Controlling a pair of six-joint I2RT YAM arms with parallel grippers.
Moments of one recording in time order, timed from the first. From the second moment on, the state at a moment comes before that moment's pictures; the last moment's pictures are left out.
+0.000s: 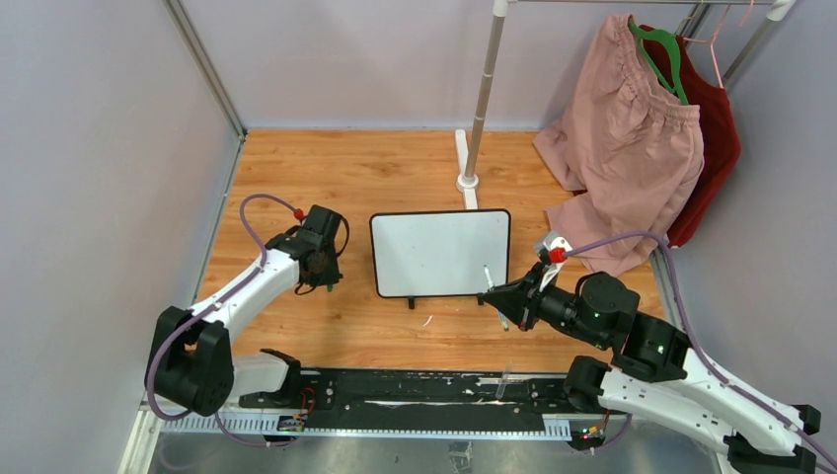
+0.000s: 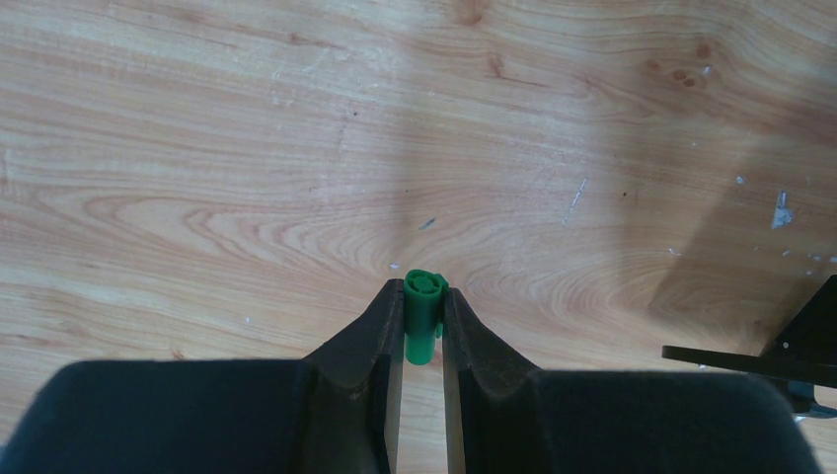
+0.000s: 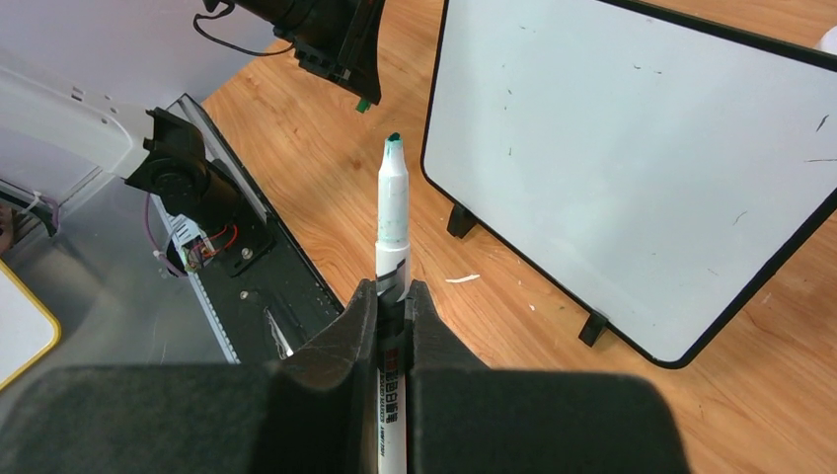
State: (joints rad) left arm -0.35 1.25 0.77 -0.67 -0.23 -0.52; right arm 1.05 0.45 0.73 -0.46 0.09 0.33
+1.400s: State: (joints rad) left arm -0.35 1.20 0.73 -0.63 -0.10 -0.56; right arm 1.05 0.48 0.73 -0.48 0.08 0.33
